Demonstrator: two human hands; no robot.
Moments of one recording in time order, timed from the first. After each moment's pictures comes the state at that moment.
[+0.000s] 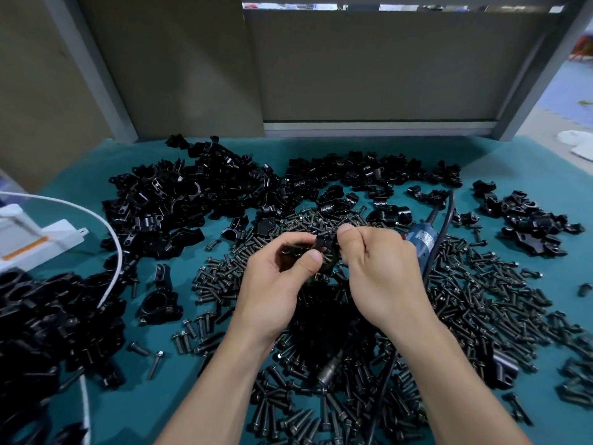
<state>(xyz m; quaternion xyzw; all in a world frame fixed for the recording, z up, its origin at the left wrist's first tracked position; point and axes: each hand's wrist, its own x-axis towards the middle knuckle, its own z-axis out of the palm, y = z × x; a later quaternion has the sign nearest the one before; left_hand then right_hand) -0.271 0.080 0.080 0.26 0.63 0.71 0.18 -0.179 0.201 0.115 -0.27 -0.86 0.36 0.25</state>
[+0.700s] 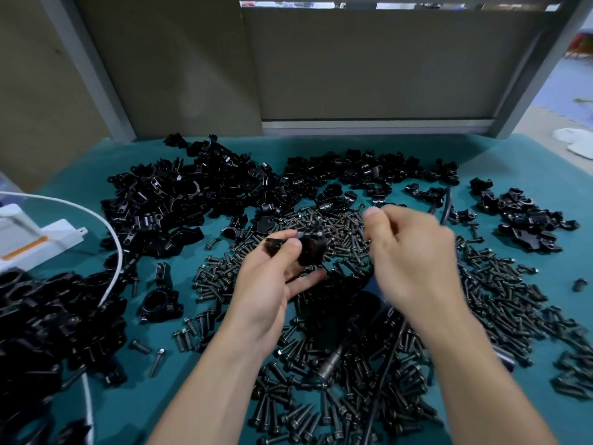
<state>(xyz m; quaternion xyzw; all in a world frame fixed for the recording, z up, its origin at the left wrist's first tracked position) -0.267 0.080 0.088 0.09 0.50 0.80 0.30 -0.167 0.216 0.130 -0.31 -0.84 0.31 0.33</state>
